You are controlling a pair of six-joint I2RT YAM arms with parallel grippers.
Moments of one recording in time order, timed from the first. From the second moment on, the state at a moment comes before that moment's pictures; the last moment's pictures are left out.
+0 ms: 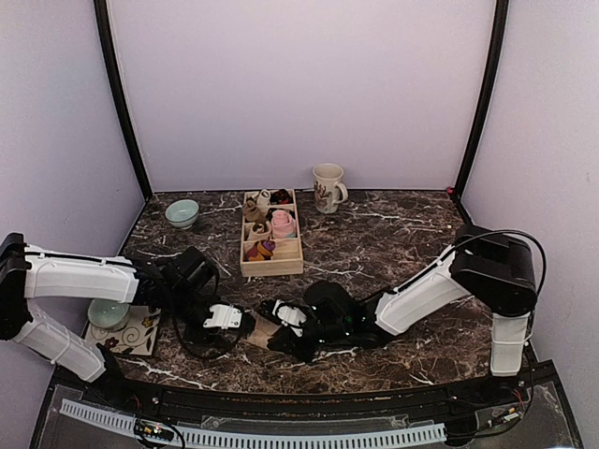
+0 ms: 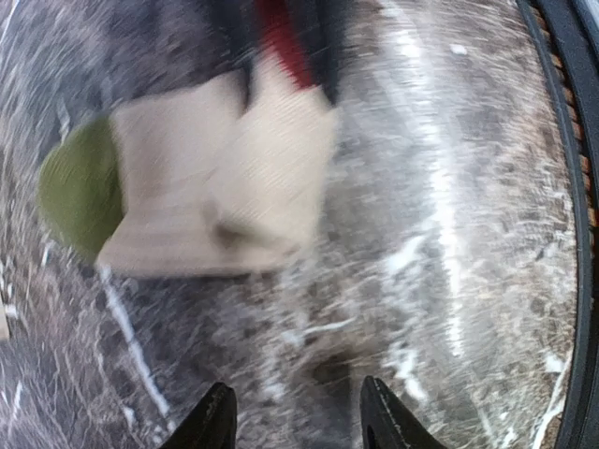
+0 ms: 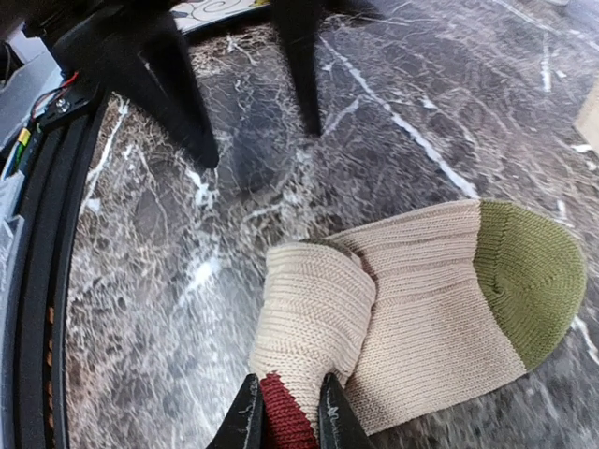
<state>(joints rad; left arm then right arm) -0.77 1.37 0.68 -0.51 0.26 0.87 1.18 1.98 0.89 0.45 -0.25 0.00</state>
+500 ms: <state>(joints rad) -1.03 1.18 0.37 0.03 0.03 1.15 1.05 2.07 1.04 0.30 -0.62 0.26</state>
